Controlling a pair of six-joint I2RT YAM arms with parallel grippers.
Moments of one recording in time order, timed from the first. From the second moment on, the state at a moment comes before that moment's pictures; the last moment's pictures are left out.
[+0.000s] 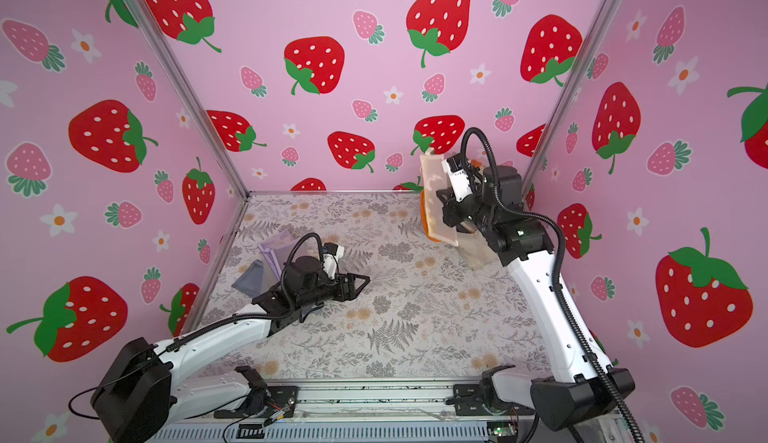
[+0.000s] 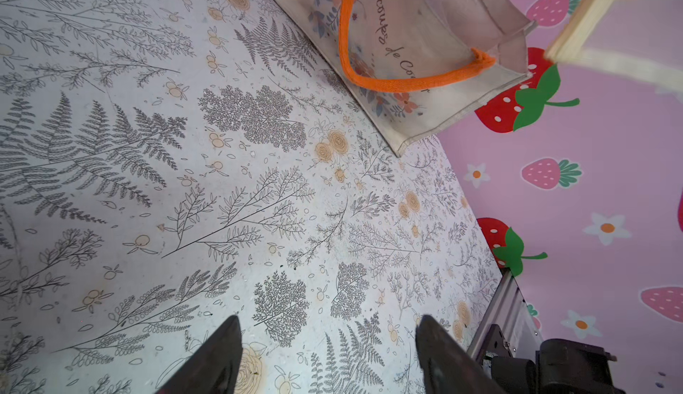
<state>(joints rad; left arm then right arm) -0.62 1.21 0.61 0.09 0.26 -0.59 0.35 1.33 1.61 -0.65 -0.23 -0.23</state>
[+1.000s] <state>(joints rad) -0.51 1.17 0.54 0.20 0.41 -0.62 0.22 1.73 1.59 -0.39 0.05 -0.82</state>
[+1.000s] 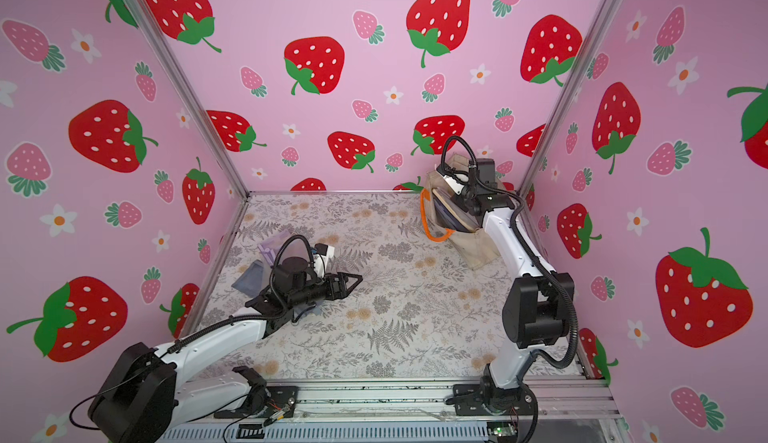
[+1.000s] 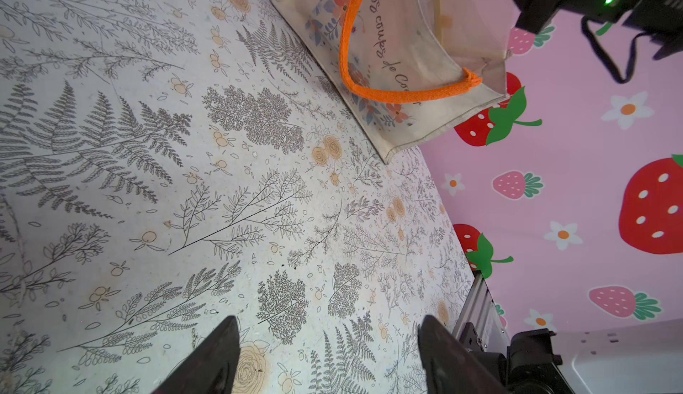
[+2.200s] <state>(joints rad) -0.49 1.16 0.53 0.19 0.41 -0.62 0.18 1.94 1.68 -0.48 -0.01 -0.45</state>
